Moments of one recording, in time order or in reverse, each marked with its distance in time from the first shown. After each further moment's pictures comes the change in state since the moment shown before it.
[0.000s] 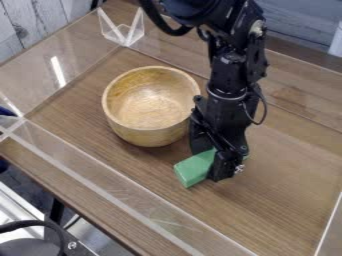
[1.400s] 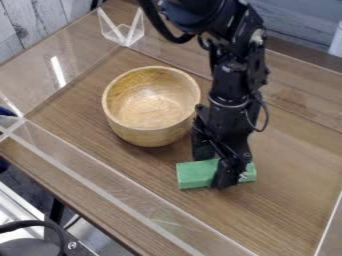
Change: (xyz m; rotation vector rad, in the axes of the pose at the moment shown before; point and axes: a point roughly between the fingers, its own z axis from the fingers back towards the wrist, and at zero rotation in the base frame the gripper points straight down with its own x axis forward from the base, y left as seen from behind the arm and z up) arm -0.001 0.001 -0.006 -0.015 0.003 0.036
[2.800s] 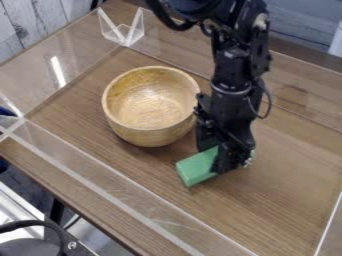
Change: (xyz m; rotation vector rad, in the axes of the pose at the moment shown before) arm 0.003 0.007 0.017 0.010 -0.007 0.029
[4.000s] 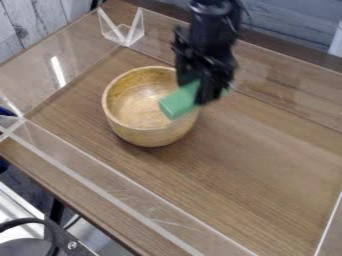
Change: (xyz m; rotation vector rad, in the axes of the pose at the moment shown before) arm -0.009 0.075 0.064 0.060 -0.063 0.202
